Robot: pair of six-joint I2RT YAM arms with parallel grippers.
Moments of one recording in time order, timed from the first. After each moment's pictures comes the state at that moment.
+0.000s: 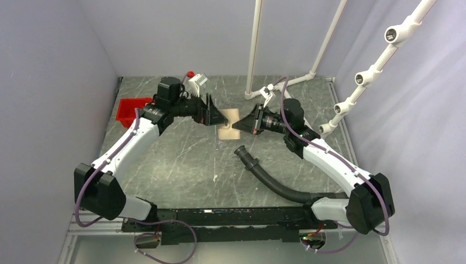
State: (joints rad) left arm -0.39 1.40 1.21 -0.22 0.91 -0.37; right arm 0.48 1.25 0.88 0.23 -0.77 0.74
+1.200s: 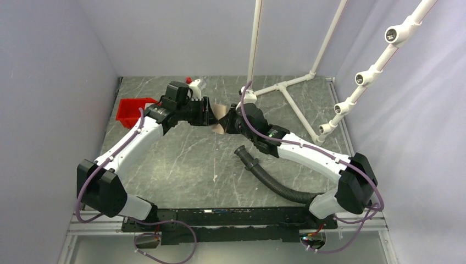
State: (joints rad) left arm -0.44 1.42 1.25 -0.47 0.37 -0.39; right arm 0.85 1.45 1.12 -0.04 0.20 0.68
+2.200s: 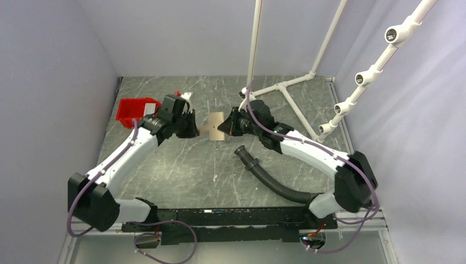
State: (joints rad) left arm -0.45 1.34 1.17 -0.62 0.09 -0.40; right arm 0.76 1.41 1.04 0.00 -0.10 0.70
